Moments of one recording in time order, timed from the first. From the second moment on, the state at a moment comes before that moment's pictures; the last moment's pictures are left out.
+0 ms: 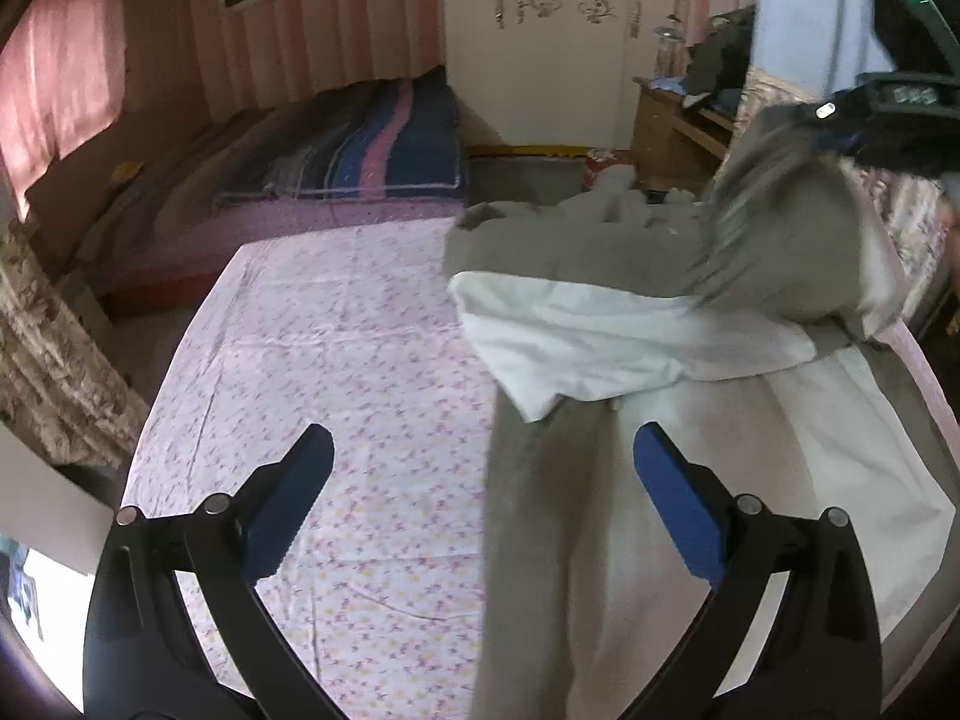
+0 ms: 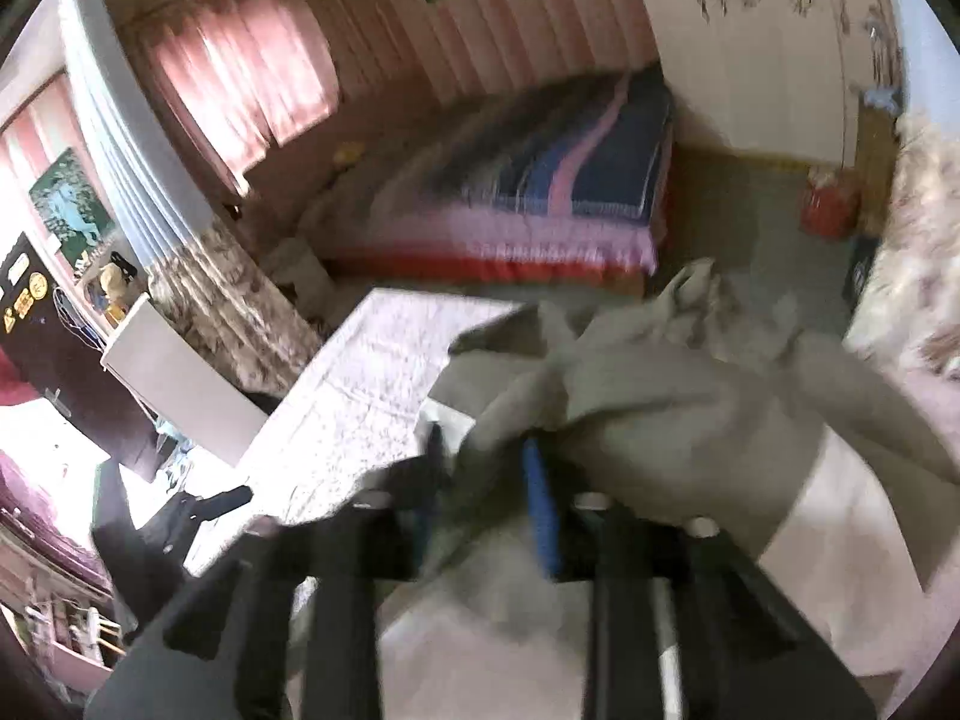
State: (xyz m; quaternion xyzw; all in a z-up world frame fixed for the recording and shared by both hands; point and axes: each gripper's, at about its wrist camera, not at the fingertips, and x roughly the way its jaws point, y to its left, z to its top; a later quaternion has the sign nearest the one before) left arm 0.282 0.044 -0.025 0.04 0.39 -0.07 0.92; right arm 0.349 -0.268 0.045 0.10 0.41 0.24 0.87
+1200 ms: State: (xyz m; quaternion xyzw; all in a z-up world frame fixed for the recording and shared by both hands) left arm 0.378 0.007 0.071 -0.03 0.28 -0.16 0.95; right arm 0.254 -0.516 -0.005 0.11 0.32 -0.08 0.94
